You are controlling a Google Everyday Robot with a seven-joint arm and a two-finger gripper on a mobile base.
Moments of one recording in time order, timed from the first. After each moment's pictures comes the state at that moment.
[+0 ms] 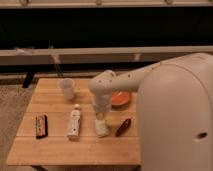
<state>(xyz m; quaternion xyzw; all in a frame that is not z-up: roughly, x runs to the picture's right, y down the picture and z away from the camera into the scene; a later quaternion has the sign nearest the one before) -0.031 0.167 0.798 -0.29 0.26 0.70 0.60</state>
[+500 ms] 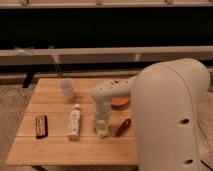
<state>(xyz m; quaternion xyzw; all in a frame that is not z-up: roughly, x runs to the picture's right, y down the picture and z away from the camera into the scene) -0.029 0.194 0.813 -0.31 0.26 0.67 0.62</state>
